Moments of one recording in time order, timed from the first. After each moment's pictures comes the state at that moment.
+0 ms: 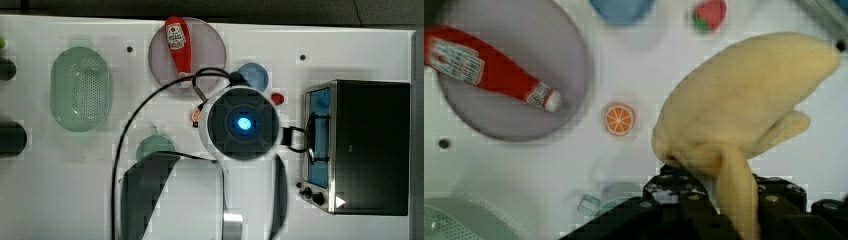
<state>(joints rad) -0.01 -0.19 0.00 -2.04 0.00 0.28 0.09</state>
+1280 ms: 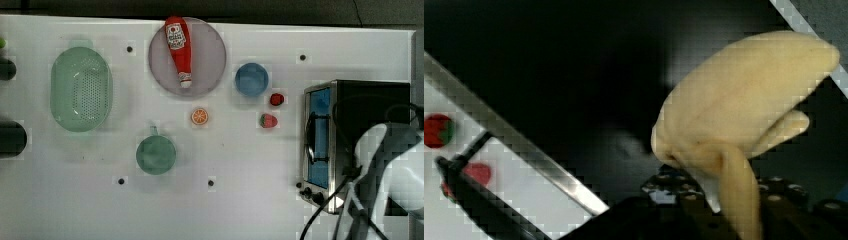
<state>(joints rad) -0.09 0.26 -0.65 -1.89 0.01 0.46 -0.70</state>
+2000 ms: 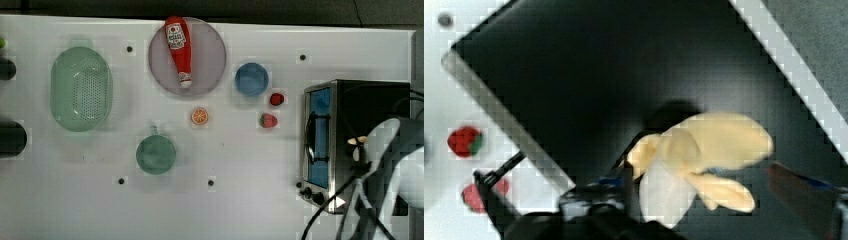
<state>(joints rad) -0.08 0.26 -0.65 -1.84 0.05 0.52 -0.83</state>
